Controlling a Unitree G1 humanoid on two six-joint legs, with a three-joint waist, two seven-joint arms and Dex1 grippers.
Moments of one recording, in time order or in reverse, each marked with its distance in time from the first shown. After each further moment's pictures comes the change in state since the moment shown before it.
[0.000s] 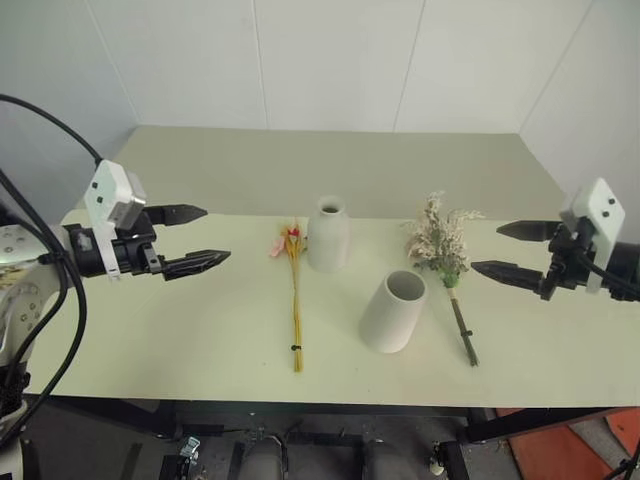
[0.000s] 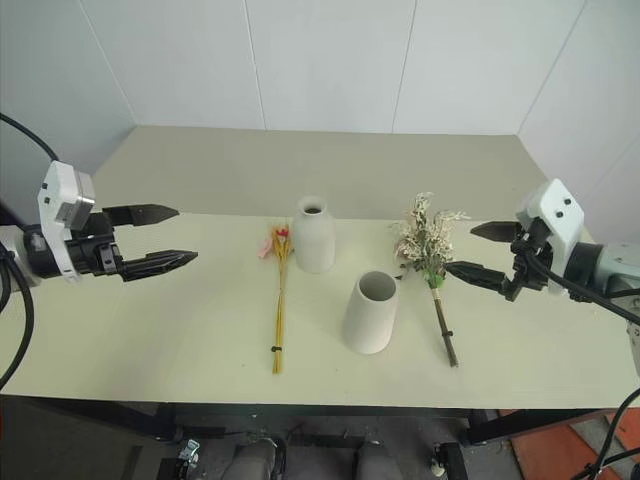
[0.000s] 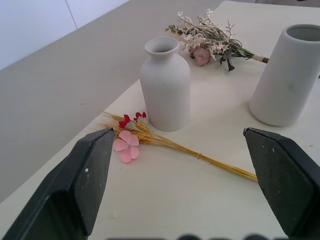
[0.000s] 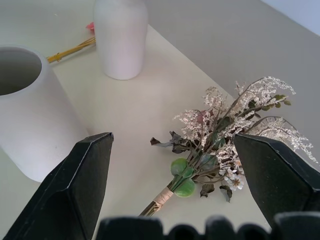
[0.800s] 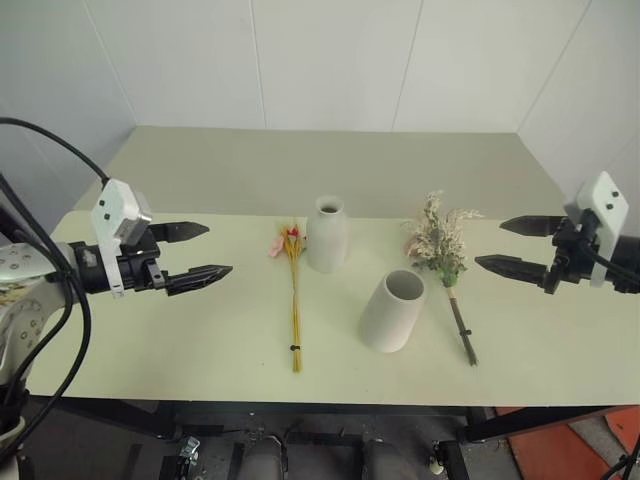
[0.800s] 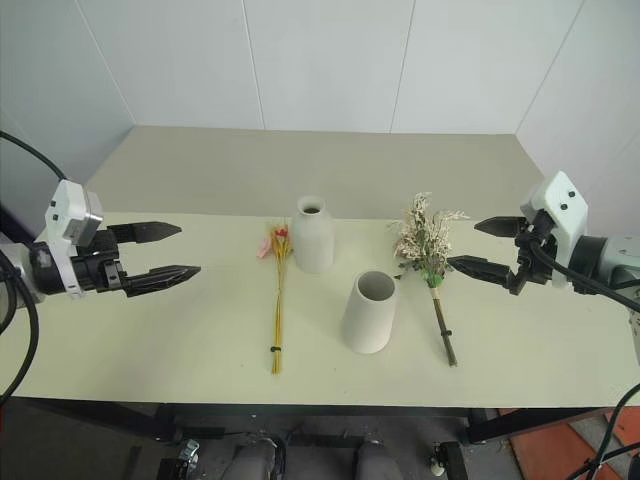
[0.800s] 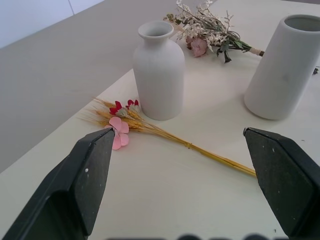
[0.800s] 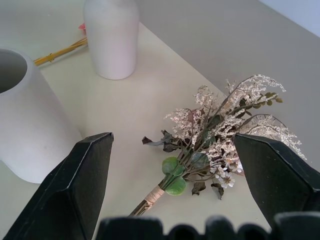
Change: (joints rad) left arm 0.076 -0.010 0.034 -0.062 -0.024 0.036 0.040; right arm -0.053 -0.008 0.021 0.065 -0.022 -0.006 0.023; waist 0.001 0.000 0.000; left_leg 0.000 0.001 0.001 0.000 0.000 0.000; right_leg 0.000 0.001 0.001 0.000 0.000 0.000
